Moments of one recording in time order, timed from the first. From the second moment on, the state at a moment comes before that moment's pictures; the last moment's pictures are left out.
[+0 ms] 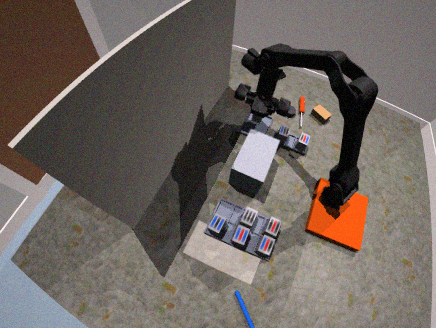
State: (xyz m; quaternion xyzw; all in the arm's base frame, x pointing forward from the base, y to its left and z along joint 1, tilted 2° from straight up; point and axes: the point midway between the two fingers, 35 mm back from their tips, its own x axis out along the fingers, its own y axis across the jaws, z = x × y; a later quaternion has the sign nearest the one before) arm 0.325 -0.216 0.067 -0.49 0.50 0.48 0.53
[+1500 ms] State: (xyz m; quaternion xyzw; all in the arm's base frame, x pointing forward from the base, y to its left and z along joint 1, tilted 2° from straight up) arm 0.321 -0.212 0.039 -0.49 0.50 0.48 0.53
